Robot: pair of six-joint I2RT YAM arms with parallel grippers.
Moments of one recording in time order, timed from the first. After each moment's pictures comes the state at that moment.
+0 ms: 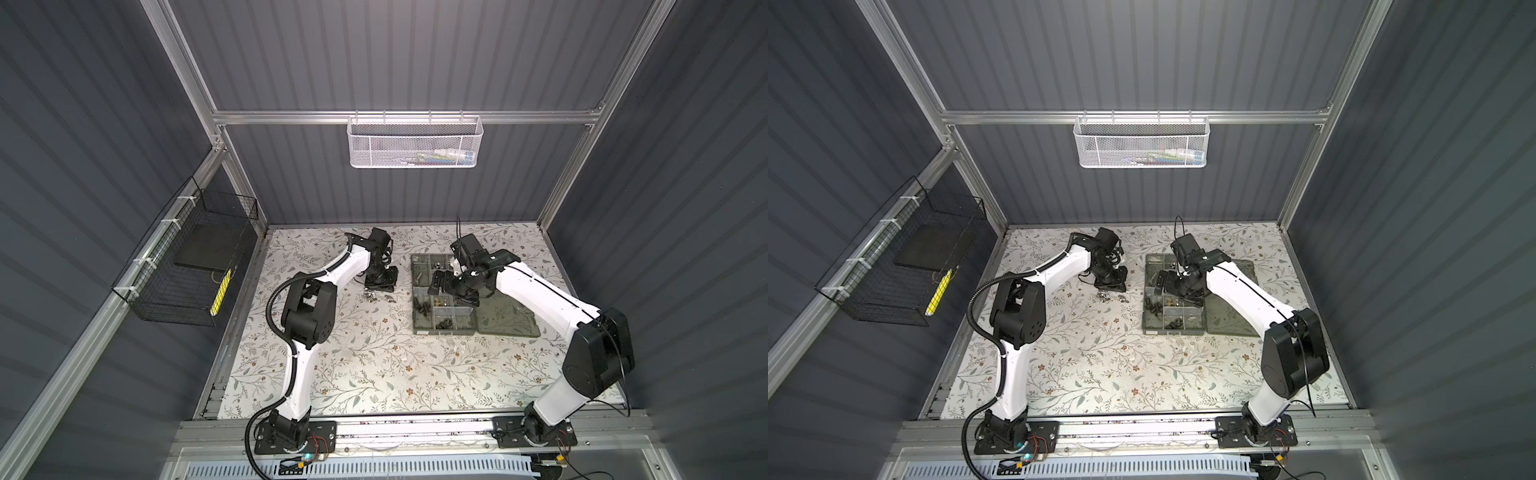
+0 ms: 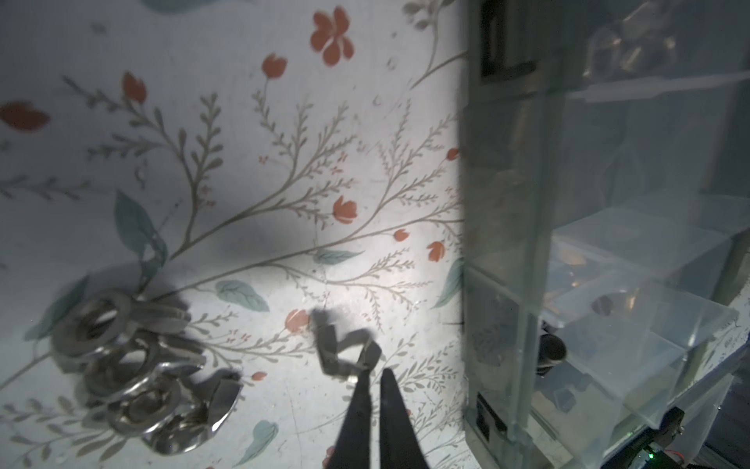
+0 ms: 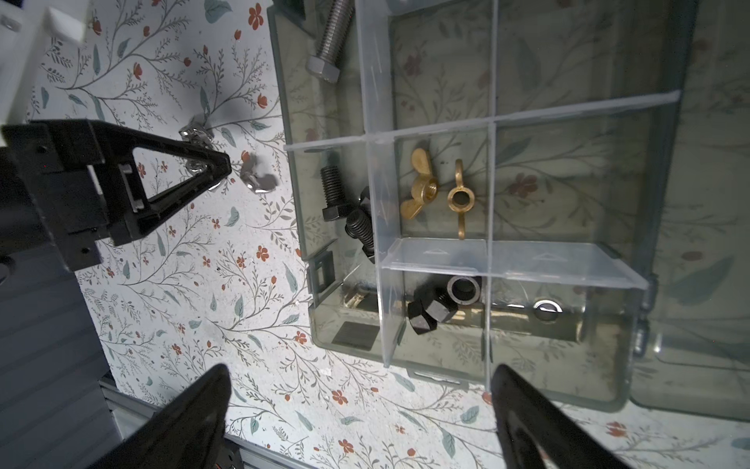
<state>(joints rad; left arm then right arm) -0.48 2.19 1.85 -0.94 0.35 -0.31 0.48 1.64 1.38 -0.89 -0.21 0.67</state>
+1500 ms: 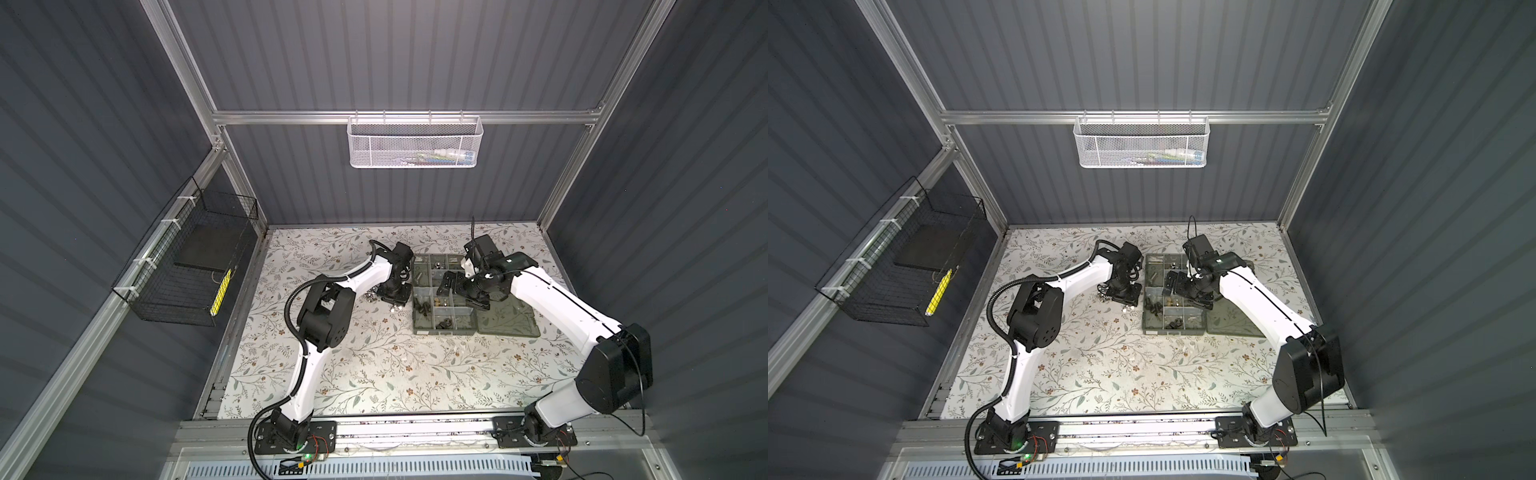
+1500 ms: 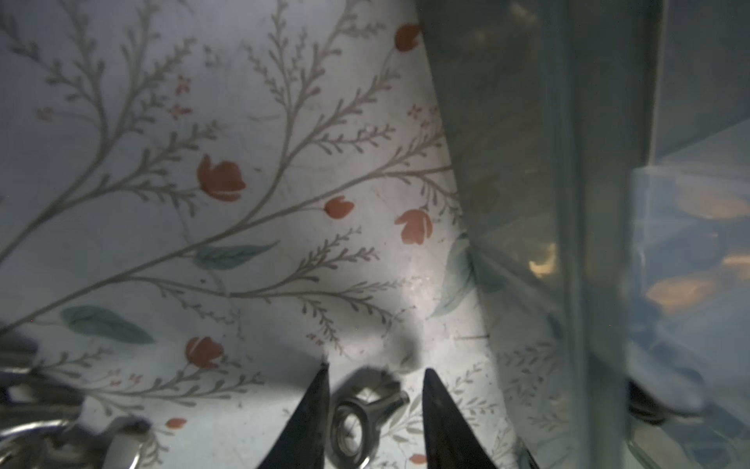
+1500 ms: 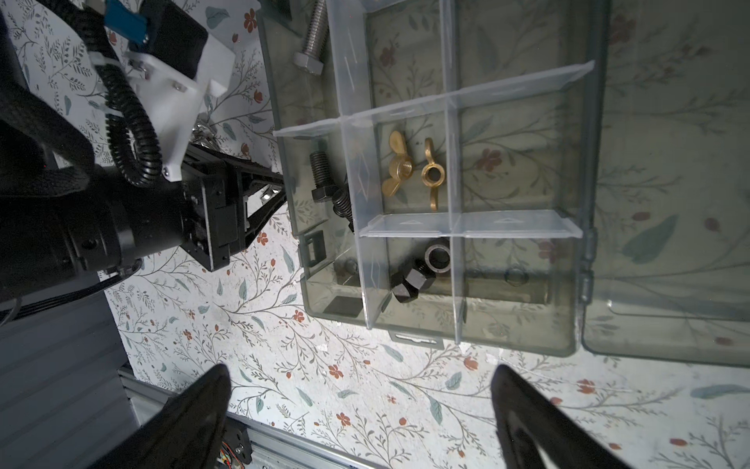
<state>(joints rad) -0.61 2.25 1.82 -0.98 0.12 -0.18 0.44 1.54 1.32 -0.93 -0.24 0.66</state>
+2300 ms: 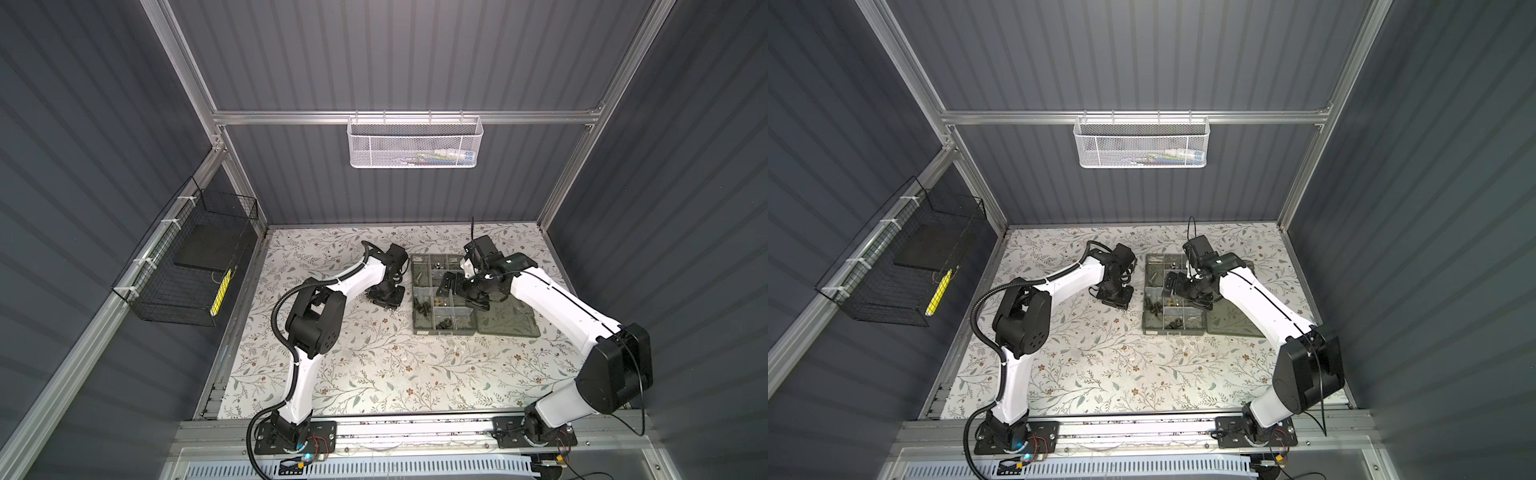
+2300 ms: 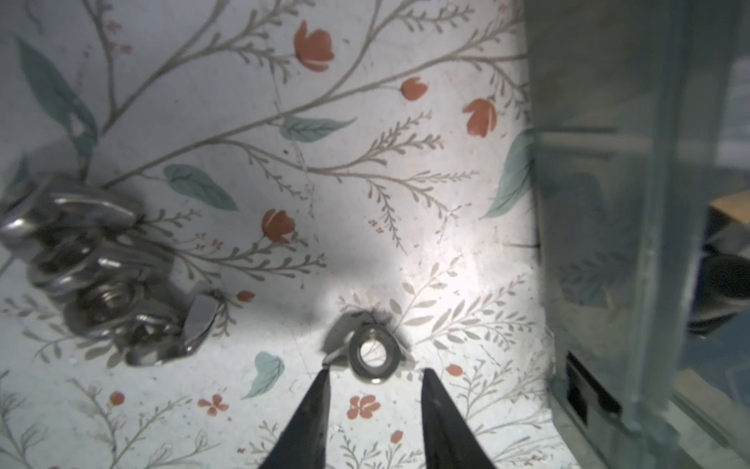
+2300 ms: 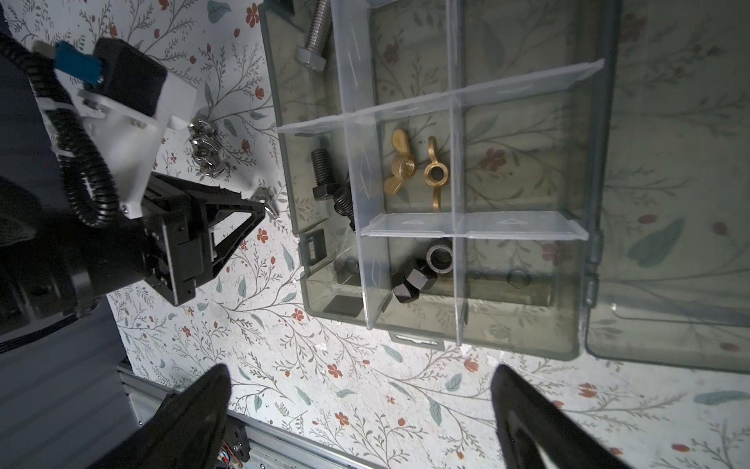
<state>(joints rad) -0.60 2.12 1.69 -1.01 0.09 -0.26 0.44 1.54 1.30 -0.92 -0.24 0.65</state>
